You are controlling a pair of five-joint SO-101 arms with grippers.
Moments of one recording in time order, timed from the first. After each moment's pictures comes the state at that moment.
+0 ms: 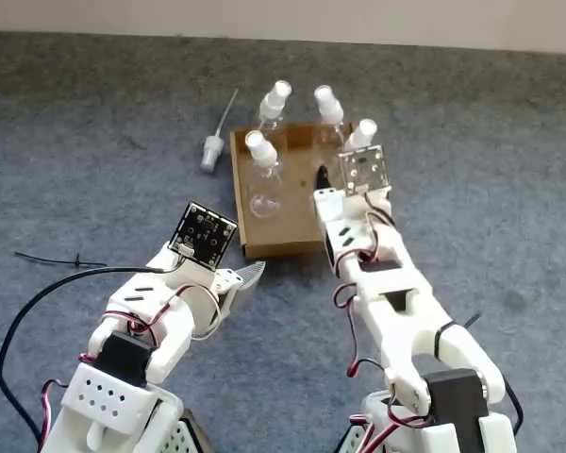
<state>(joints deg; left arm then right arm) 15.5 -76.4 73.3 47.7 -2.6 -14.7 -13.4 60.5 -21.0 8.6</state>
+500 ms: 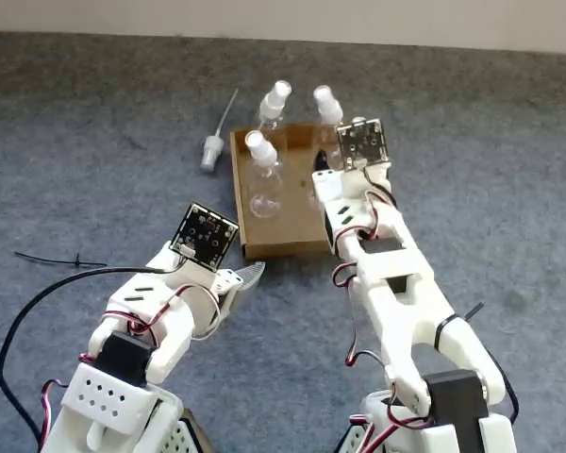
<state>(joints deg) 15.5 -76.4 73.3 47.7 -3.5 -14.7 -13.6 51.0 -9.5 8.6</state>
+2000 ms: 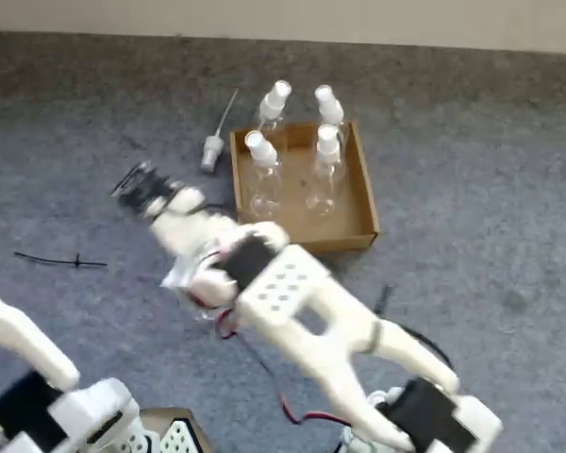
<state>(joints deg) -51.4 -13.1 -12.1 76.1 -11.7 -54.9 -12.6 13.8 63.2 8.6</state>
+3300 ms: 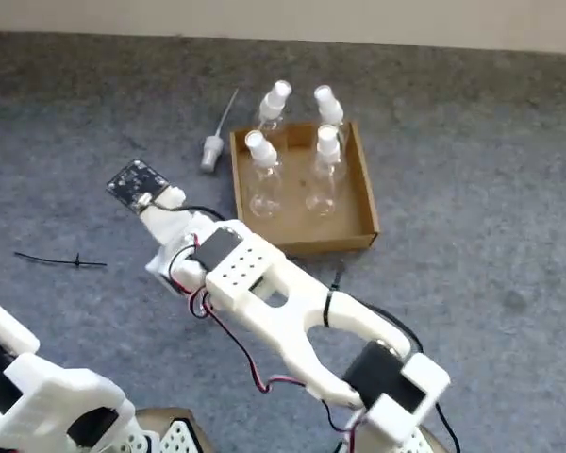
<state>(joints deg) -58.9 2.6 -15.8 69.3 -11.7 -54.2 4.7 12.9 45.0 4.2</state>
